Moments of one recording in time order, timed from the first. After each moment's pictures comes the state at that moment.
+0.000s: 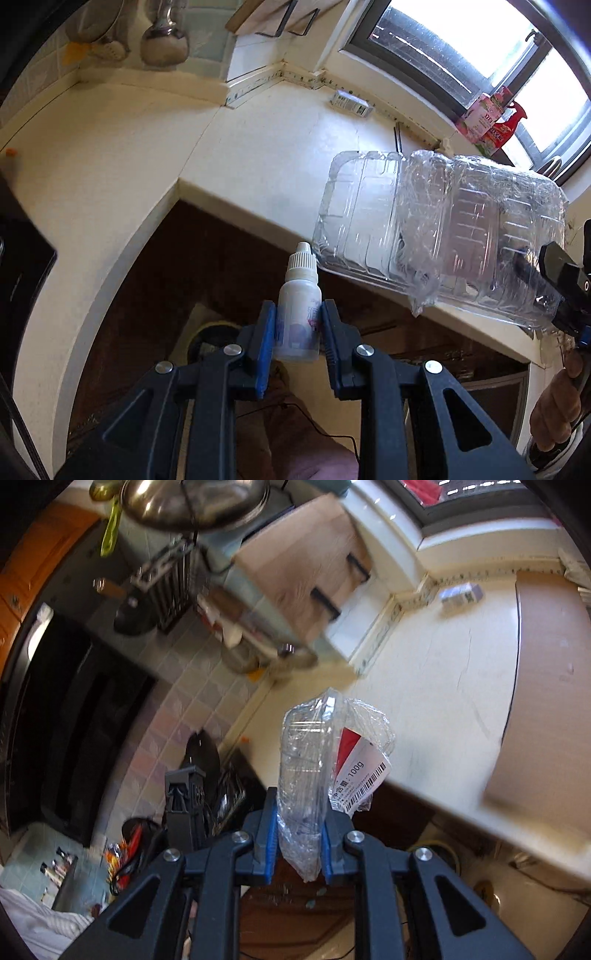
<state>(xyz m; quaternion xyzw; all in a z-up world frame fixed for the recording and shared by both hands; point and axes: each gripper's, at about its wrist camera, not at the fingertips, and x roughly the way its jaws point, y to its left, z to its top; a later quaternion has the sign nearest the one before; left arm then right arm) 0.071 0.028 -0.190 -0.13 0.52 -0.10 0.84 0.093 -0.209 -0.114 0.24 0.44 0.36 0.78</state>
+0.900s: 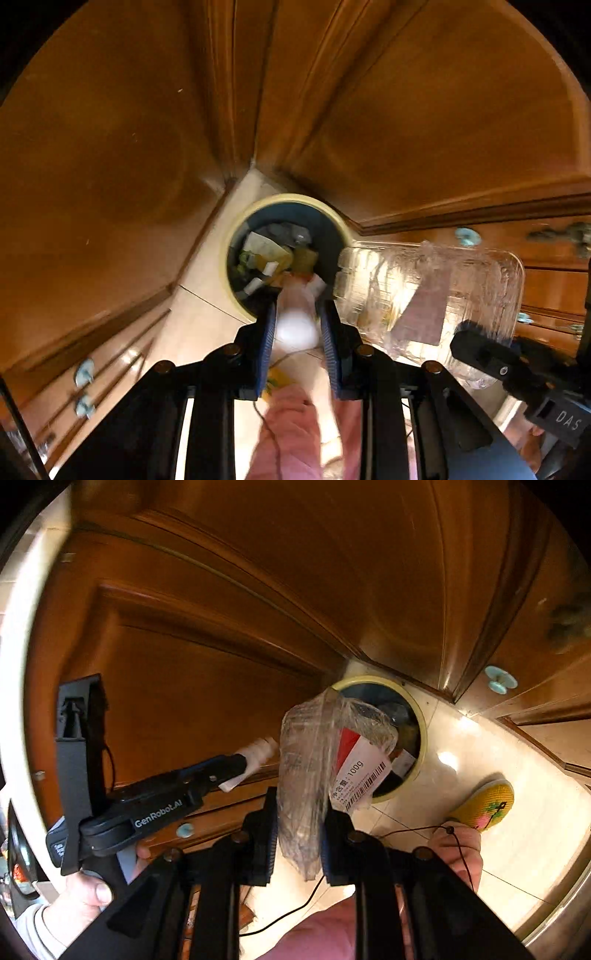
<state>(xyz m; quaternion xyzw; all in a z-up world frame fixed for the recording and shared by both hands) 0.079 0.086 -0.533 -0.12 0.69 -0.01 0.71 0.098 -0.122 -0.501 0.19 0.69 0.22 0.66</state>
